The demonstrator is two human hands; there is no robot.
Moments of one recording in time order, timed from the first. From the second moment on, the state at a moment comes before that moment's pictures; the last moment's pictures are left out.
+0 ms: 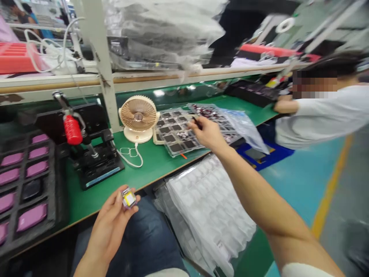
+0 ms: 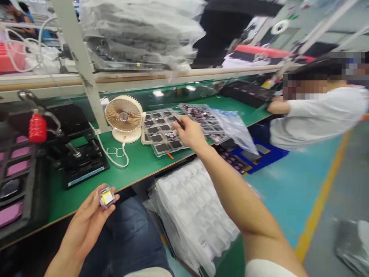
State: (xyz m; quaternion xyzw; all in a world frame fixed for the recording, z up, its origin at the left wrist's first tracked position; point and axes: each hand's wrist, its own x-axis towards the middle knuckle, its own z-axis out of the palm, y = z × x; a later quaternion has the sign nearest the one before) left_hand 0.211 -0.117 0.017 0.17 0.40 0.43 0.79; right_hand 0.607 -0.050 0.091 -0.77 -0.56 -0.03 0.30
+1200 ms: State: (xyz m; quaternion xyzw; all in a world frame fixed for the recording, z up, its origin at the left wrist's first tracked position) left_hand 0.190 -0.111 0.004 0.24 0.36 0.55 0.71; right_hand 0.372 -0.112 0.021 -0.40 -0.78 0.16 0.45
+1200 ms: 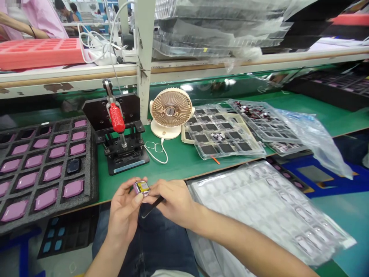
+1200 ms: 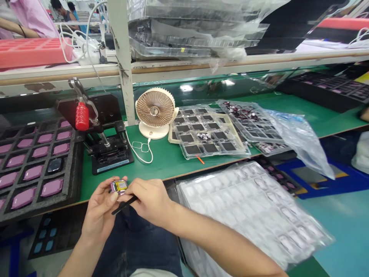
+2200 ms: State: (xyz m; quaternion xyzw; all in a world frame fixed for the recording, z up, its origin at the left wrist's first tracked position) left_hand 0.196 -0.129 -0.030 0.32 0.46 0.29 0.78; right_hand 0.594 -0.337 -0.020 -0.92 -0.34 0.16 0.04
